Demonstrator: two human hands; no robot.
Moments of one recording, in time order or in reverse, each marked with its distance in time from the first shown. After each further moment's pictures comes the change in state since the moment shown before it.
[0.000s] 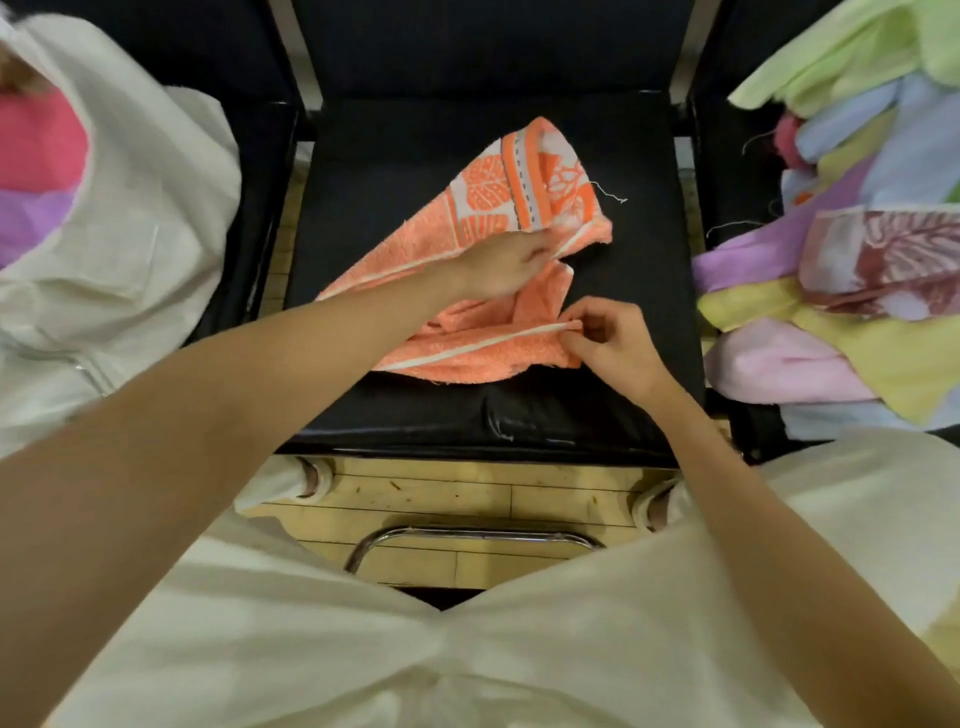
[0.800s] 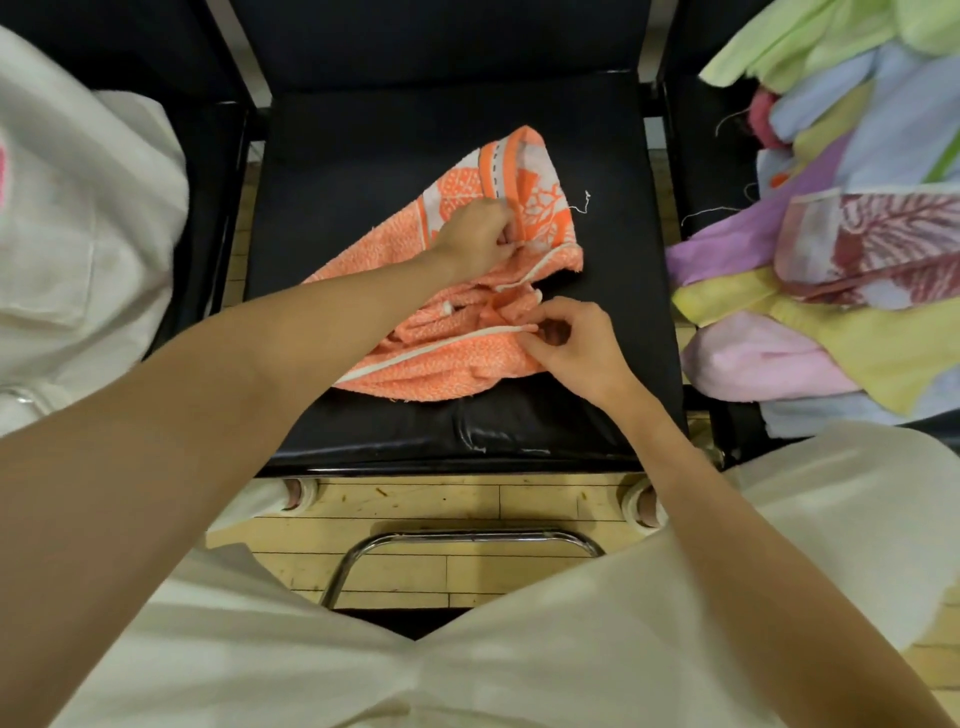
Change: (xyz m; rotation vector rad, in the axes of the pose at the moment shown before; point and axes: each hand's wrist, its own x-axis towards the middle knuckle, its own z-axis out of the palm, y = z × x) left_hand 0.052 -0.017 0.008 0.263 0.234 0.009; right_hand 0.008 0.006 0.005 -0.235 0.084 -0.023
